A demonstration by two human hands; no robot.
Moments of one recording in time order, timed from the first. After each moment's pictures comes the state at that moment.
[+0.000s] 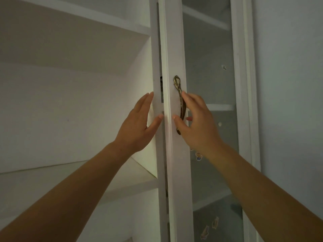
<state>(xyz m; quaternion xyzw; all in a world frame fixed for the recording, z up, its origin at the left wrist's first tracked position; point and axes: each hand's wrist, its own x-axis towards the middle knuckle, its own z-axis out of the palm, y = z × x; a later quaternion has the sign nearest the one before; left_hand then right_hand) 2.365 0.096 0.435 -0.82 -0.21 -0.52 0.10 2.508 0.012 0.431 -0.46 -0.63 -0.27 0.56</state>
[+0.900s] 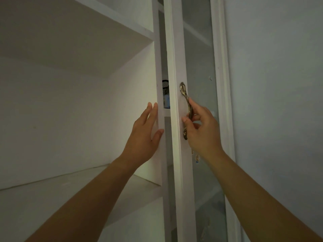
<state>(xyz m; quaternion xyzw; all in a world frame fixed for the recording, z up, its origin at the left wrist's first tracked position) 2.371 0.140 0.421 -0.84 -0.08 -0.54 0.03 2.485 0.022 0.426 -0.50 -0.50 -0.28 0.65</state>
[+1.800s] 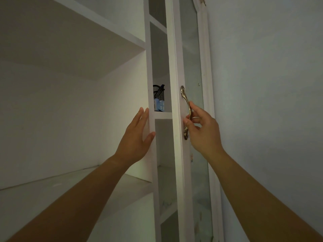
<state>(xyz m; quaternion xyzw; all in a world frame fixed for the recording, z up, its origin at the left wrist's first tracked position) 2.362 0.132 0.421 -0.85 -0.09 -0.51 -0.04 2.496 -0.008 0.427 -0.53 -0.47 -0.27 0.65</state>
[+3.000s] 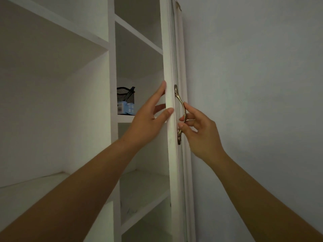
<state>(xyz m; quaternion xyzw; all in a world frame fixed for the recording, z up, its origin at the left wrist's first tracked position) 2.426 0.013 0.468 -0.81 0.12 -0.49 -0.29 2.524 -0.096 0.430 -0.52 -0.51 -0.21 0.65</state>
